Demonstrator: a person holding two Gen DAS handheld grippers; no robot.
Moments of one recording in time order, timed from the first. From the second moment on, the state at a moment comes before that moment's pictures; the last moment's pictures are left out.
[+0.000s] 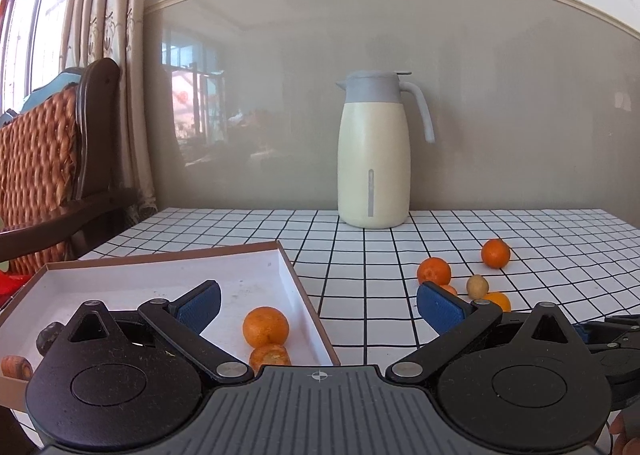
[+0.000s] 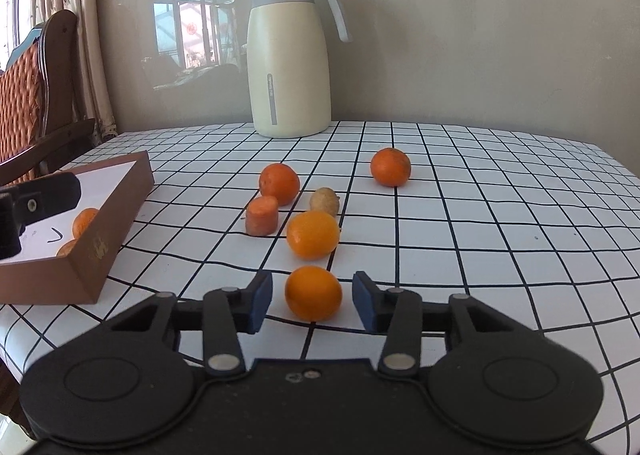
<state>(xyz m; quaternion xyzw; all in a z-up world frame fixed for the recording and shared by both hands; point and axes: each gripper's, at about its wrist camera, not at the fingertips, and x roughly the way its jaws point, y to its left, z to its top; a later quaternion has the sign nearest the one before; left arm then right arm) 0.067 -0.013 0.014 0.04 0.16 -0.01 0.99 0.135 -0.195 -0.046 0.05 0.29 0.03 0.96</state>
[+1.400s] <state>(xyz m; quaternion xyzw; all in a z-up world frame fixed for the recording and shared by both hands) 0.127 -0.114 -0.032 0.08 0.26 -0.12 0.96 0.131 -0.244 -0.050 0.08 0.29 -0.02 0.95</state>
